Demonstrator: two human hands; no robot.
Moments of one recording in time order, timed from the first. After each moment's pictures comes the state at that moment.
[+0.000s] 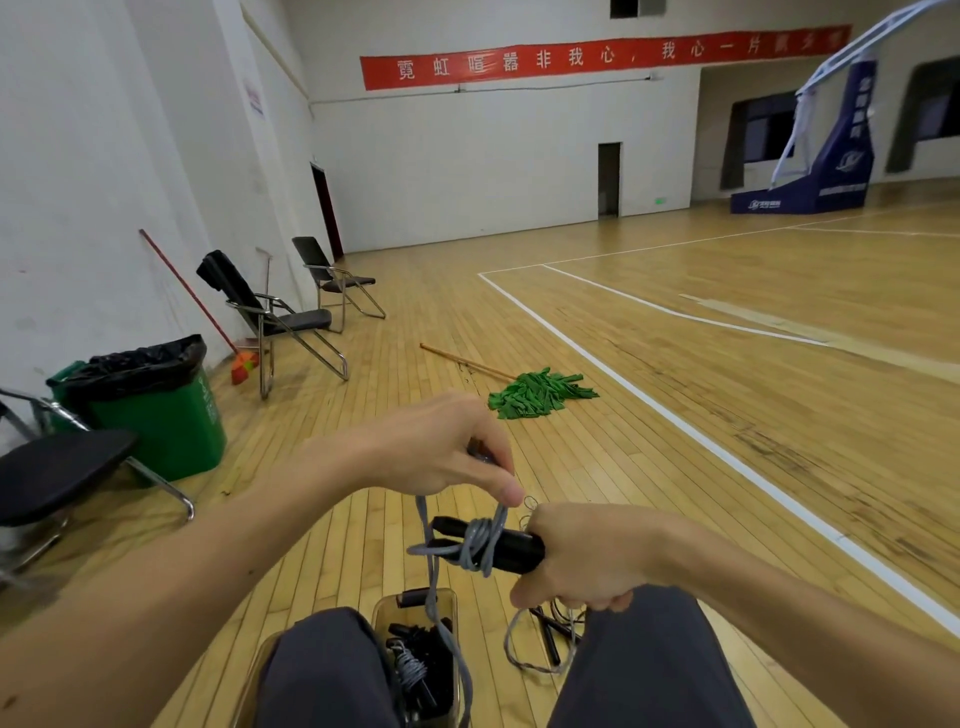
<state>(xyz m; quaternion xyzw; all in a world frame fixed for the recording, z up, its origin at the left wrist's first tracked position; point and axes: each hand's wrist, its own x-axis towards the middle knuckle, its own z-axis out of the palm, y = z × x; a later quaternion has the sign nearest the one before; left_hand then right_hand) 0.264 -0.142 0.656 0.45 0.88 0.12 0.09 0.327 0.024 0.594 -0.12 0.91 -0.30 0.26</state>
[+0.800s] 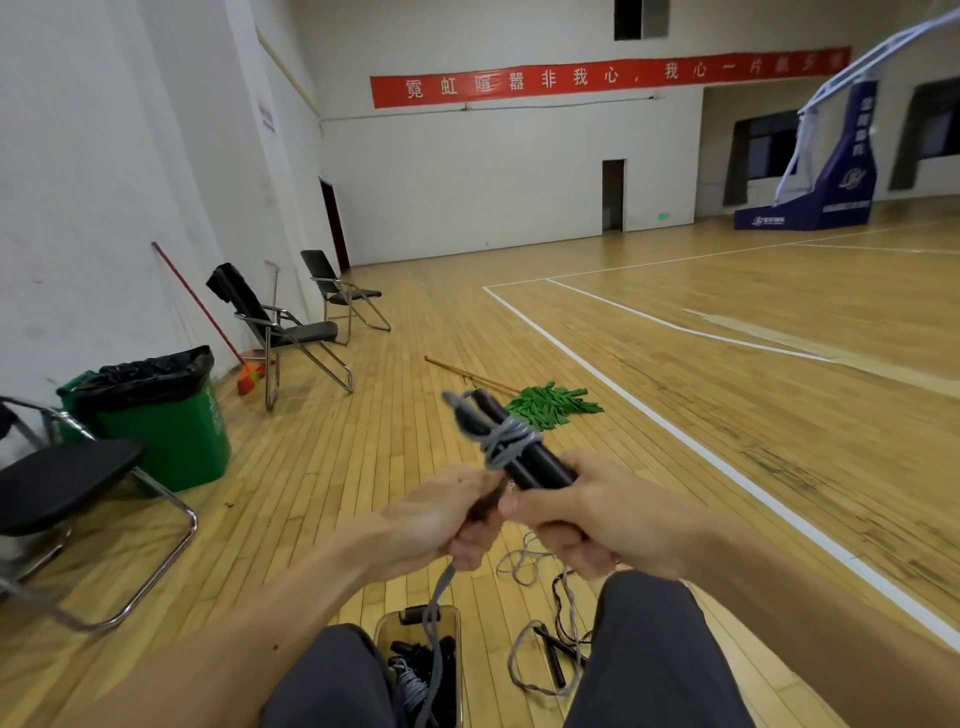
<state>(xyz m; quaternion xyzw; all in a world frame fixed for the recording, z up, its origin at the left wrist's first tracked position) 0.270 -0.152 0.591 0.23 0.76 0.55 0.25 0.327 0.039 0.611 -0.21 0.75 -0.61 0.17</state>
